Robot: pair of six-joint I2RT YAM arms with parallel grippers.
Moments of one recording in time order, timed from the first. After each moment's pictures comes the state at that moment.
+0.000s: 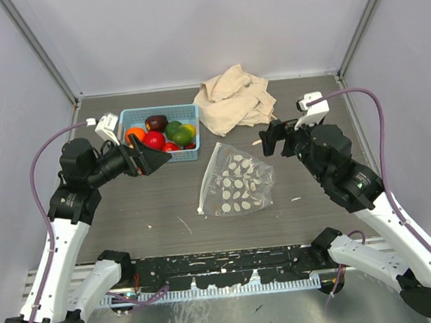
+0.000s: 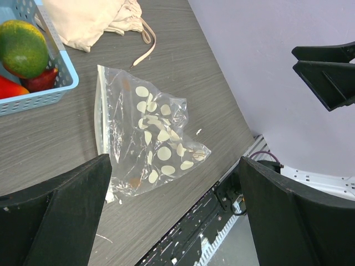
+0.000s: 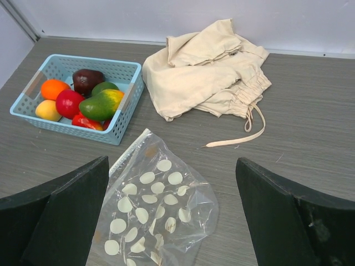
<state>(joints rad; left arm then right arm) -0.19 0.83 0.98 -0.41 0.63 -0.56 0.63 0.80 1.07 -0.44 0.34 0.22</state>
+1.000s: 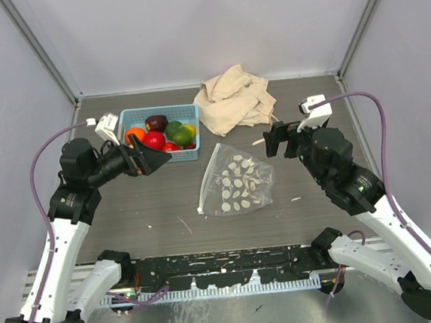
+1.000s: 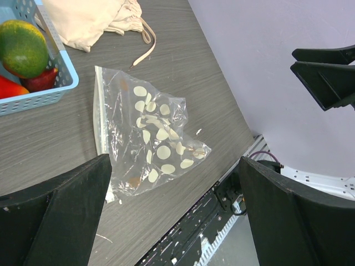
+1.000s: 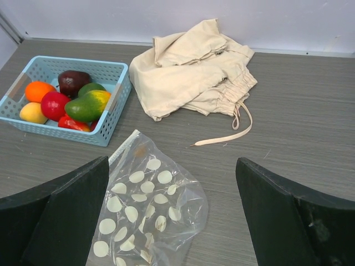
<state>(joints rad) -0.19 0.83 0.98 -0.41 0.63 -0.56 0.63 0.78 1.04 -0.44 0.38 0.21</state>
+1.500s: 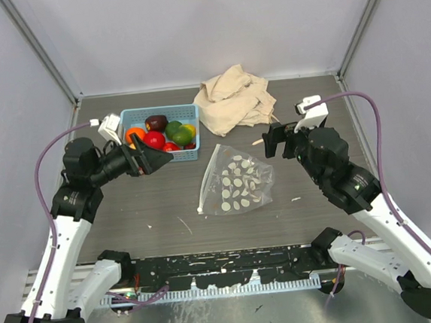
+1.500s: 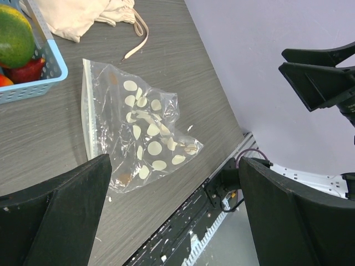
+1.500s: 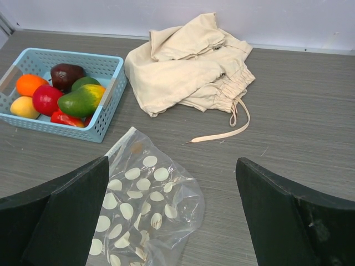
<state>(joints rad) -0.19 0.84 0.96 -0.39 0.66 -0.61 0.63 0.79 1.02 -0.43 0.39 0.19</state>
